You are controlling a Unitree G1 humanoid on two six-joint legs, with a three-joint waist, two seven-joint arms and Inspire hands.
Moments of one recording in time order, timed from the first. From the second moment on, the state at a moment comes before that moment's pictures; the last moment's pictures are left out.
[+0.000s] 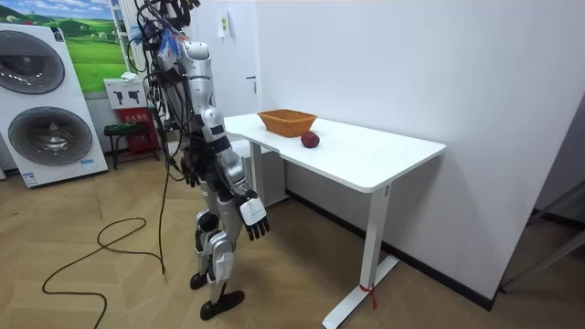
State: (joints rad) left arm 0.23 0.18 0.05 1.14 0.43 0.15 0.05; right arm 0.14 -0.24 0.04 1.25 0.08 0.02 0.03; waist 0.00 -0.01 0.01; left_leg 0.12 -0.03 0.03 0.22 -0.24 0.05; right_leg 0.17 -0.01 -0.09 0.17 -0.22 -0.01
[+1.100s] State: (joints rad) left arm 0.29 0.20 0.27 1.10 0.42 0.04 0.12; right arm 0.11 -0.26 -0.56 0.91 1.18 -0.07 -0.39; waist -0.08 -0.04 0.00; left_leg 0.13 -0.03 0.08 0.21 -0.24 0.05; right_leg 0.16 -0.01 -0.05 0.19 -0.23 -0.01
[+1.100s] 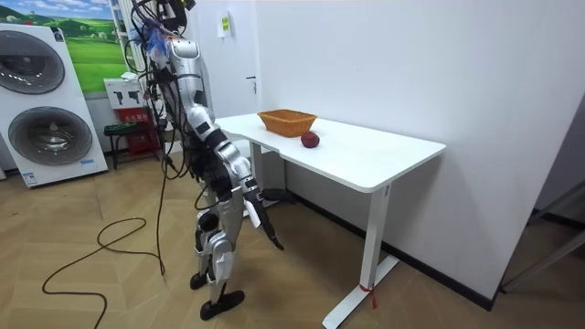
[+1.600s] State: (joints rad) left arm 0.30 0.21 0.23 1.02 0.42 0.04 0.13; right arm 0.07 -0.31 -0.60 0.32 0.68 -0.15 -0.85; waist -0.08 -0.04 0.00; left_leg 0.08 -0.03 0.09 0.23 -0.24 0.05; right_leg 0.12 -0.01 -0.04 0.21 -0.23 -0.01
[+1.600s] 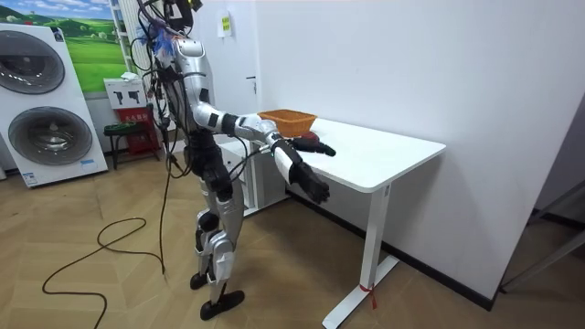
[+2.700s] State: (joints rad) left arm 0.28 0.22 0.09 1.06 0.43 0.02 0.10; right arm 0.13 -0.33 -0.10 0.22 0.18 -0.15 -0.40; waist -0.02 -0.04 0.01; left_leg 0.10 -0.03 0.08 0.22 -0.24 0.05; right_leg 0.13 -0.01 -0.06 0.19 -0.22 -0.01
